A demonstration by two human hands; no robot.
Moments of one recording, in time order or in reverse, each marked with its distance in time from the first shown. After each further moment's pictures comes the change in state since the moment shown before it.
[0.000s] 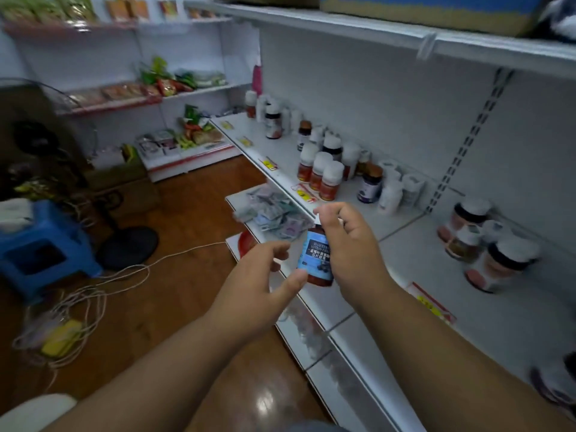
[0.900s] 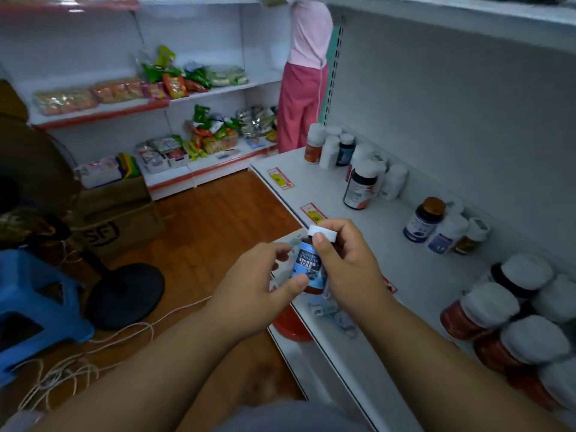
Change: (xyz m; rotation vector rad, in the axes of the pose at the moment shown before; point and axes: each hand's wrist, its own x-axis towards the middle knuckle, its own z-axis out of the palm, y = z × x) left_hand 0.398 -0.271 -0.182 0.062 -0.076 -0.020; right_hand 0.416 0.096 0.258 -0.091 -0.082 0.048
